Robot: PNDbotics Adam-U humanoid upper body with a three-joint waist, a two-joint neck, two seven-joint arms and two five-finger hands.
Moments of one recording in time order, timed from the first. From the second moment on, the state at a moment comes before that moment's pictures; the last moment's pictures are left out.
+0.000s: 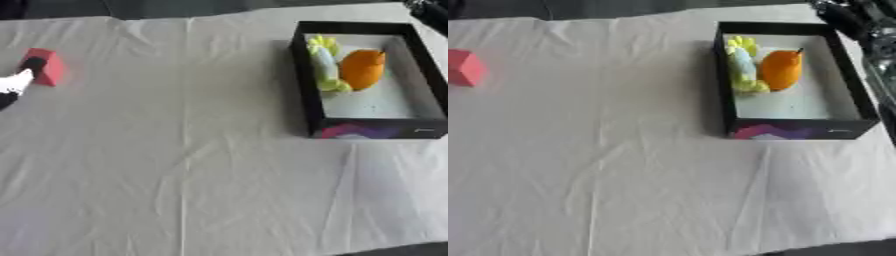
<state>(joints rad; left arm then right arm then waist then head) -0.32 0.62 -0.05 -1.82 -0.60 0.20 0.47 -0.64 -0.68 0.06 -1.50 -0.10 0.37 -0.09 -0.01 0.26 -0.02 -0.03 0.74</state>
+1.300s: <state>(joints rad) -0.75 0.83 -0.12 -1.22 -0.39 0.40 -0.30 -0.67 -0.66 0.09 -1.56 -0.15 0.38 -0.13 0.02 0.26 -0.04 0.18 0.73</state>
